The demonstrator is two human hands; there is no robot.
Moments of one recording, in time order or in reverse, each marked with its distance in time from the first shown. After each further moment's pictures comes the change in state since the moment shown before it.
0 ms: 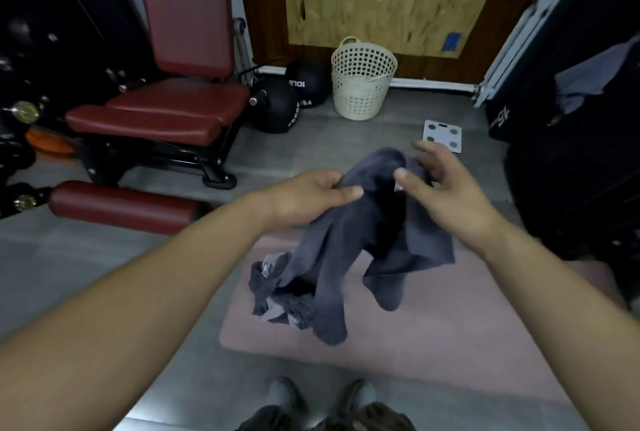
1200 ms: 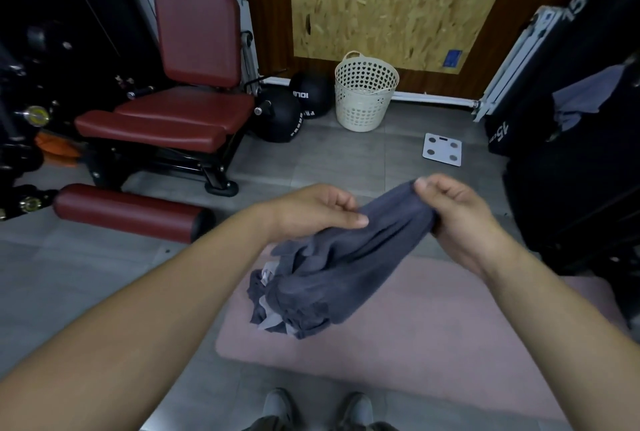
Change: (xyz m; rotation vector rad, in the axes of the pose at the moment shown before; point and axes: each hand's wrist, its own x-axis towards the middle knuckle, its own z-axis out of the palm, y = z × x) left_hand -0.002 -0.009 -0.001 -0.116 -0.146 0.013; right_hand -0.013 -0.001 0.002 0.644 -0.085 0.144
